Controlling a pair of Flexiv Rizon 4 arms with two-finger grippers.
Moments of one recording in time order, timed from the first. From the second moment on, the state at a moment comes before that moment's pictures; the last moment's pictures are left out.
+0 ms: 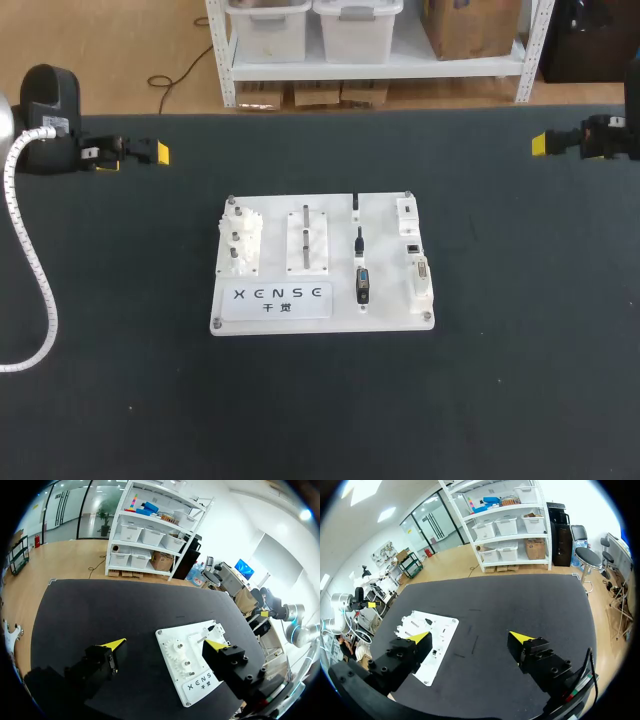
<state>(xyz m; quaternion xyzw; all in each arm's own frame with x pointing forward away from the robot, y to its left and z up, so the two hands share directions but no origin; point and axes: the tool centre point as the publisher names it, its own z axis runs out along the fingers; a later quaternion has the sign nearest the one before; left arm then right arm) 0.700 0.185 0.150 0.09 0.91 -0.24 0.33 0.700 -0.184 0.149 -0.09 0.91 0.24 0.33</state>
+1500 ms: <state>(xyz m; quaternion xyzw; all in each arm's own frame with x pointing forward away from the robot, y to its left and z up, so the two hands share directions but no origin) 0.700 0.185 0.150 0.09 0.91 -0.24 0.33 0.726 -0.083 0.162 -0.10 0.94 0.19 0.26</state>
